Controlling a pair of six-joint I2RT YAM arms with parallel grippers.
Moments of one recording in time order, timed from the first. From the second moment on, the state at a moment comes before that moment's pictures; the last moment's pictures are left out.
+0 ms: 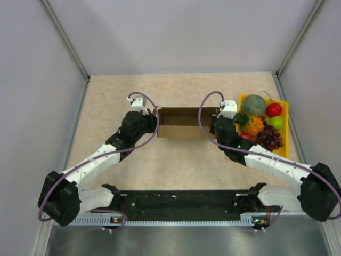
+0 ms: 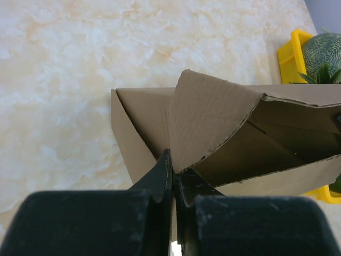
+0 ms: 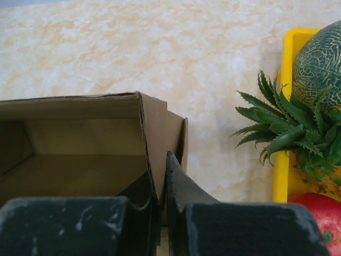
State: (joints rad) left arm -0.54 1.17 0.73 0.10 -0.07 -0.52; right arm 0.75 1.18 0.71 0.10 0.69 0.38
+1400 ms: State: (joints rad) left arm -0.67 0.99 0.26 0.50 -0.17 -0.50; right arm 0.84 0.34 0.46 -0.49 0.16 0.59
